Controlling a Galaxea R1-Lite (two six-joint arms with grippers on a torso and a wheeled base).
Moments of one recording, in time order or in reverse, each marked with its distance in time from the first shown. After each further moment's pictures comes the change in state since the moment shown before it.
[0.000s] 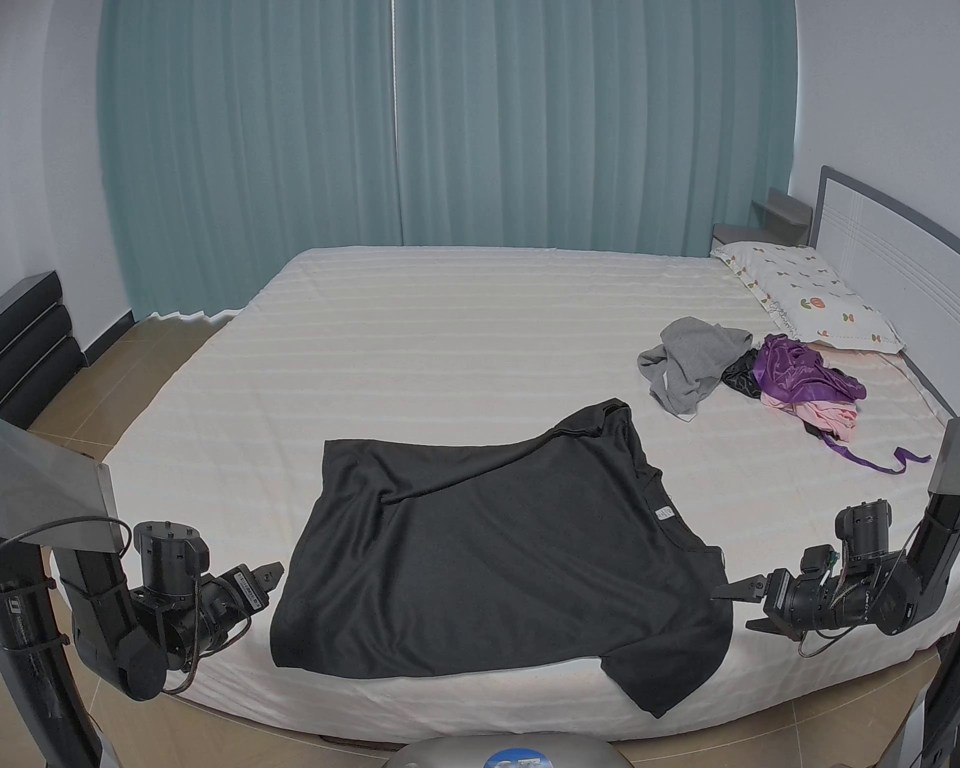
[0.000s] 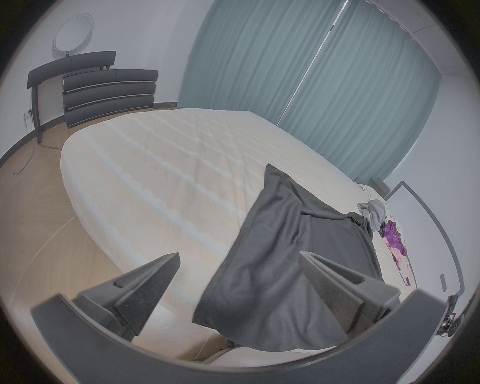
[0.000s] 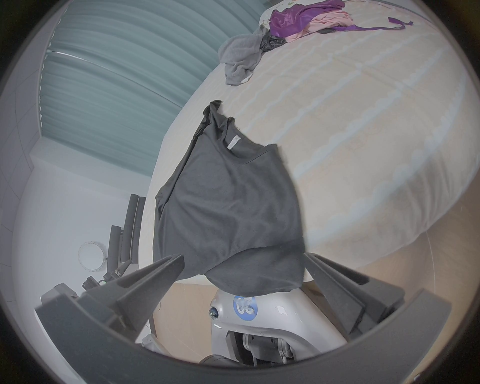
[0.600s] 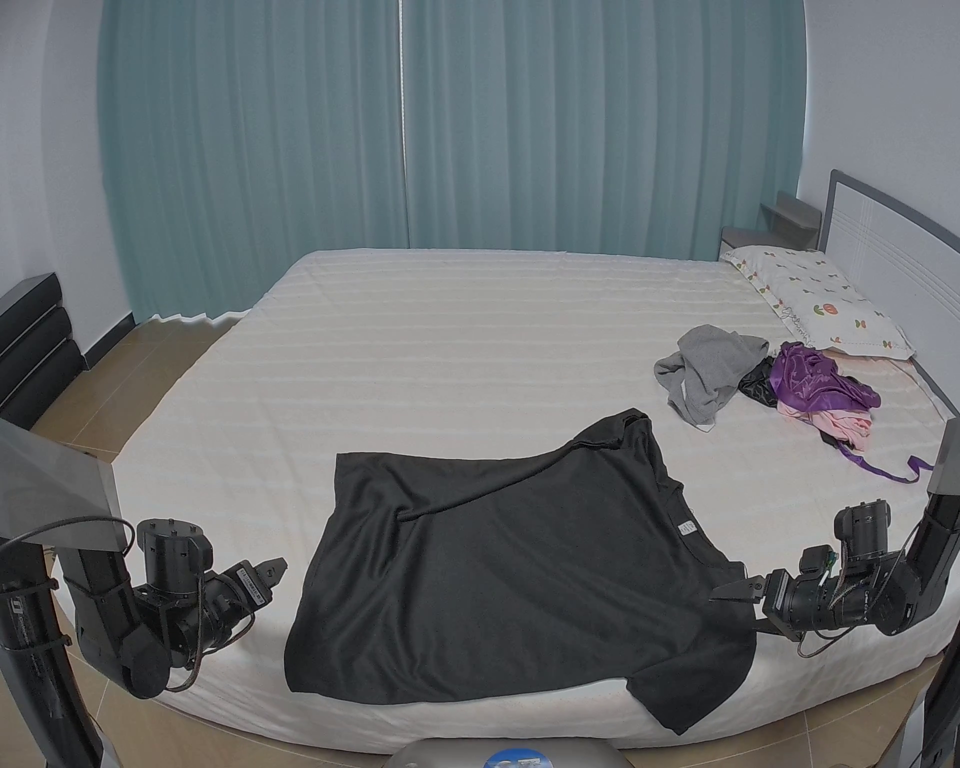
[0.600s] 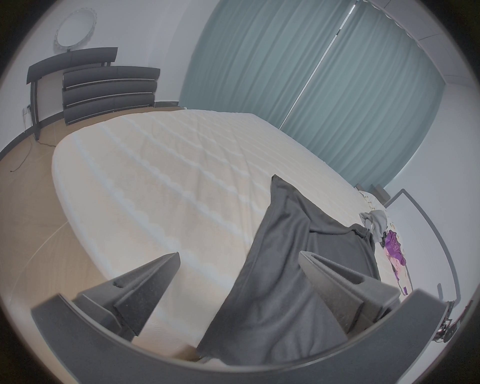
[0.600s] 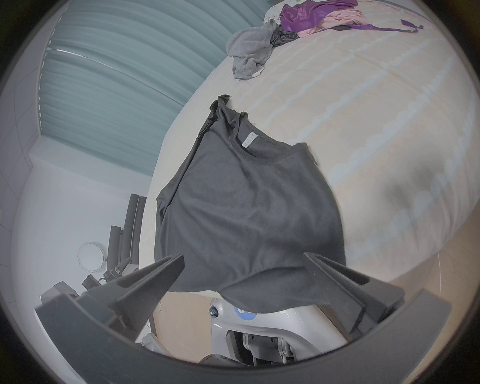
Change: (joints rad) left arm -0.007 0.007 -0.018 0.000 -0.004 -0.030; right arm 0.002 0.001 0.000 0.000 0.000 0.000
